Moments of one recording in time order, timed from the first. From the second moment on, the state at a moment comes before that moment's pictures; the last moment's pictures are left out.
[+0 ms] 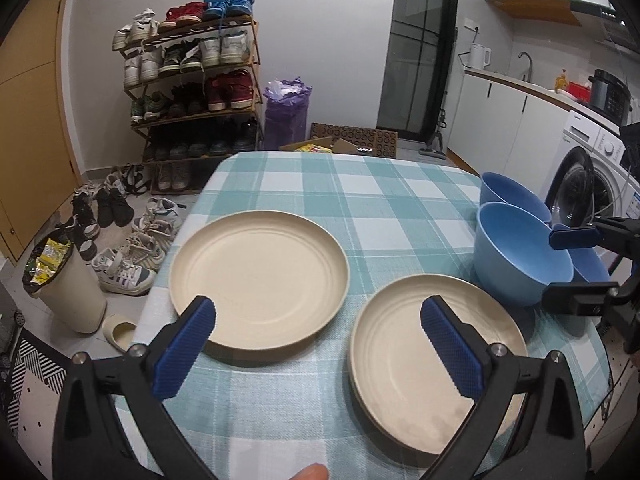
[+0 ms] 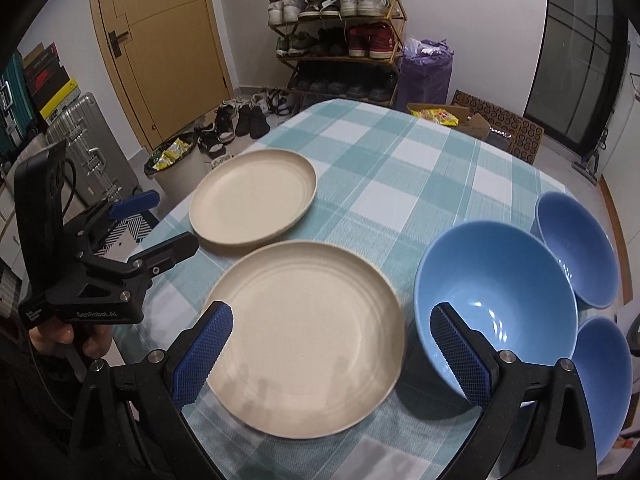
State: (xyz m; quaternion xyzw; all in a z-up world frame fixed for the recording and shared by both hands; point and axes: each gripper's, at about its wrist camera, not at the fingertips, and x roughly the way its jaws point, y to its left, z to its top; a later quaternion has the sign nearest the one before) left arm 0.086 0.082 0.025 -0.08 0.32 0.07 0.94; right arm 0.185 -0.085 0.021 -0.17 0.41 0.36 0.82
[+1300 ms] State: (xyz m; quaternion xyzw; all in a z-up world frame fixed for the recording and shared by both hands) left arm 0.114 0.142 0.000 -0.12 0.35 0.13 0.92; right arm 0.225 -0.021 0.027 -0.16 0.40 0.38 0.82
